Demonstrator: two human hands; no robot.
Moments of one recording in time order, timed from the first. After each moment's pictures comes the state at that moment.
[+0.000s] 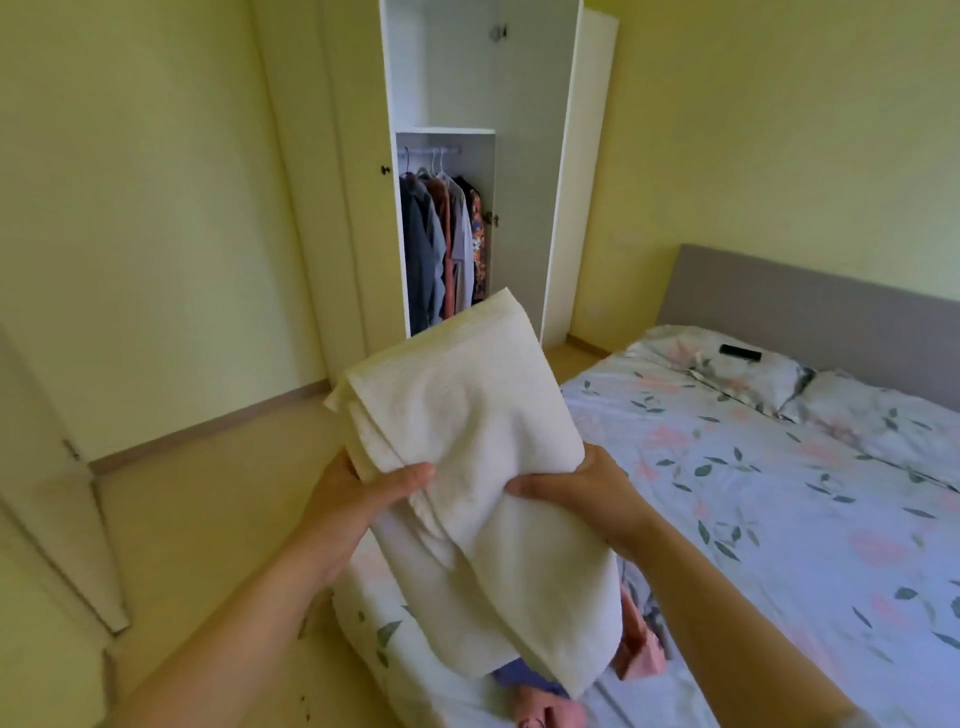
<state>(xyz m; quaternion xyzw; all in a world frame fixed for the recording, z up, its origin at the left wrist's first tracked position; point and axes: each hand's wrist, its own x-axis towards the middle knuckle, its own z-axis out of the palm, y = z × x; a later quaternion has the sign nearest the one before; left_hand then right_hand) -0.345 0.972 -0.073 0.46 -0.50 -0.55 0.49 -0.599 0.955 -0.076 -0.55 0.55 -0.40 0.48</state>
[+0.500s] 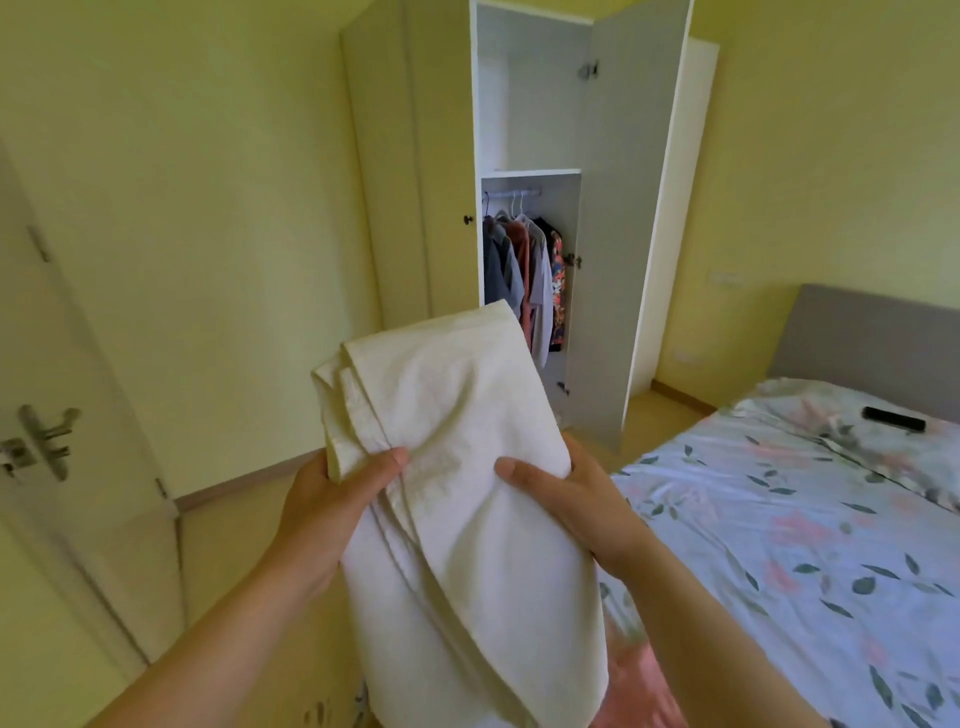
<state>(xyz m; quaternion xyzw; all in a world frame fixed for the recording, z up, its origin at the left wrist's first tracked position) -0.218 0.826 -0.033 0.53 -0.43 -0.40 0.61 -0.453 0.786 -0.034 -0.61 0.42 -0.44 0.51</state>
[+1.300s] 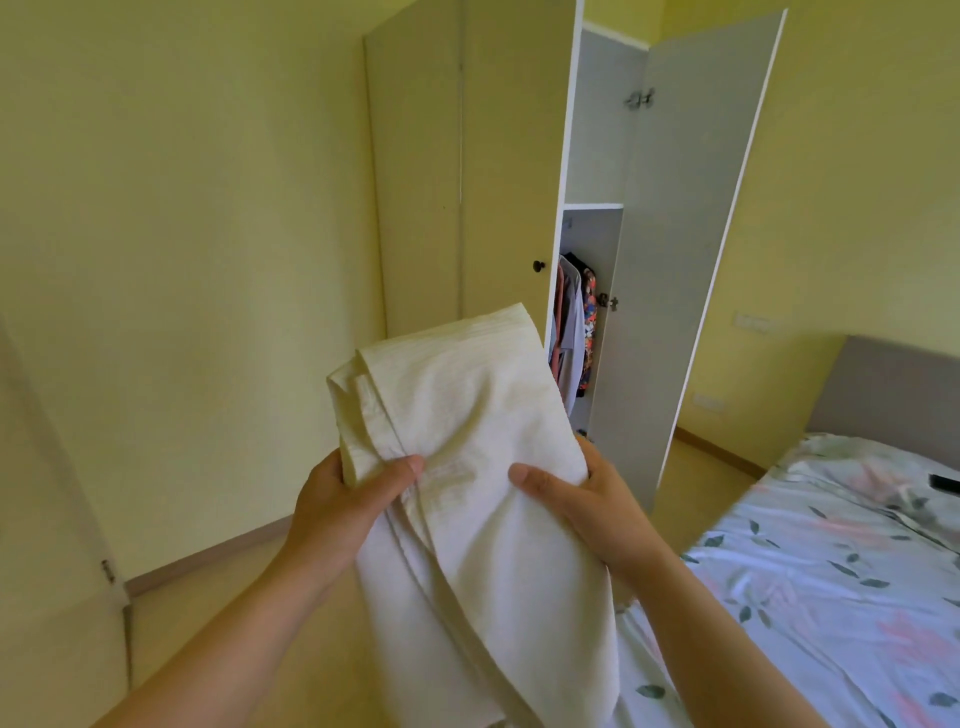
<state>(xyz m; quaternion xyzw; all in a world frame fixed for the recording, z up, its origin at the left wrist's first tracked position) 0.022 0.578 -0.003 0.54 -0.47 -0.36 0.60 -0.220 0.535 0.006 -0.62 0.38 -0.46 0.52</state>
